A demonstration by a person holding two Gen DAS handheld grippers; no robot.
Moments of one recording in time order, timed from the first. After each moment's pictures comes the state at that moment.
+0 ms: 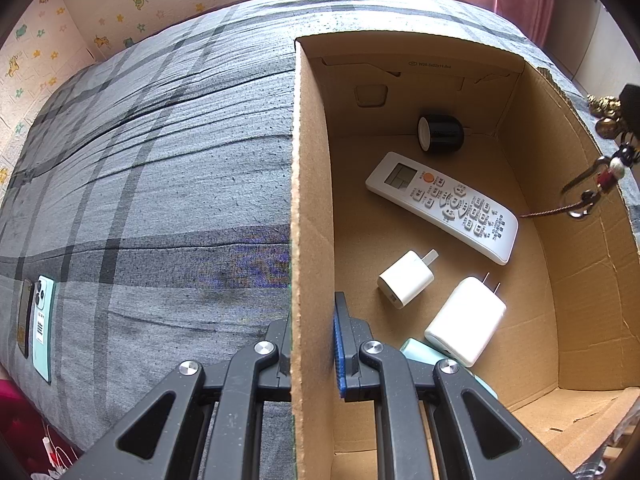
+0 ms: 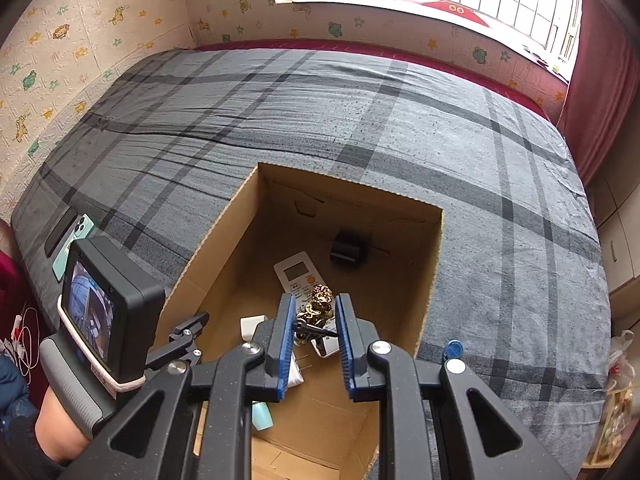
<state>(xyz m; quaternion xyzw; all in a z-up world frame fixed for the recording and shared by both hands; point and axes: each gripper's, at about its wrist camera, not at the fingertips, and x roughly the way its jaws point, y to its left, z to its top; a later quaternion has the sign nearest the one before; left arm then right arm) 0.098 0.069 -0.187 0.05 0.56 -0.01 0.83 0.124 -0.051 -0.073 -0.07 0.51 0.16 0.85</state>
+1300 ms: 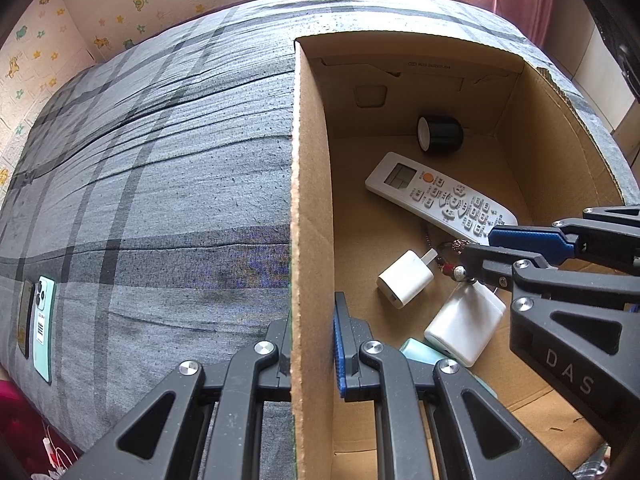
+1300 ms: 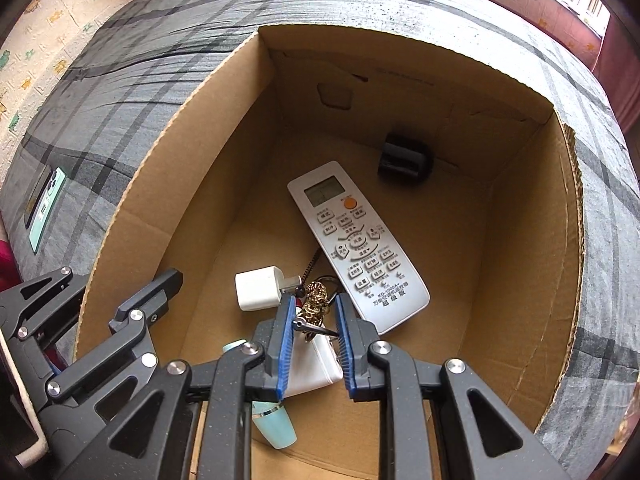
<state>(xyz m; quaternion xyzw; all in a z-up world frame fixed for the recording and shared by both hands) 0.099 0.072 -0.185 0.05 0.56 -0.01 0.83 0.144 -0.016 -0.185 -0.07 0.61 0.16 0.77</state>
